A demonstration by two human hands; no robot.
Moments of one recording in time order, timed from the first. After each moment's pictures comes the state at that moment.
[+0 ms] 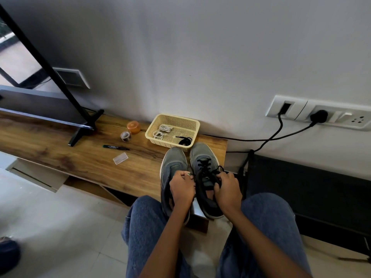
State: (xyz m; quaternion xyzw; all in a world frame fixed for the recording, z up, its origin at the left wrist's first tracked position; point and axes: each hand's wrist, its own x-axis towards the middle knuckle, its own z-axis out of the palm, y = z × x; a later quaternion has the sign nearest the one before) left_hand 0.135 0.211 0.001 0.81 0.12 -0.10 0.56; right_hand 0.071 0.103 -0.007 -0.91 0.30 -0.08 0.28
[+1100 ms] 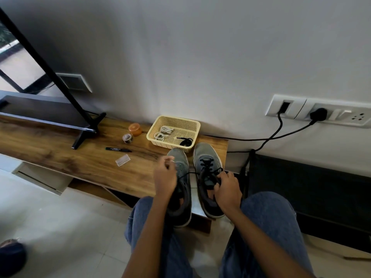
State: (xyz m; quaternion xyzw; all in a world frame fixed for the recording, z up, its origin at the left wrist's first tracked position) left_hand 0.163 0.250 0.041 0.84 0.04 -0.02 0.54; right_hand 0.074 0.105 -0.012 -0.90 0.33 -0.06 0.27
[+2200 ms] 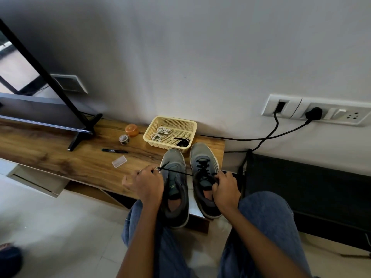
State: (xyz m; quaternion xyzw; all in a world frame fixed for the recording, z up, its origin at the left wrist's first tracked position) left_hand 0.162 0.274 0.035 0.97 0.10 0.08 0.21; right_hand 0.073 0.102 -0.010 -0.90 0.33 -0.06 0.27
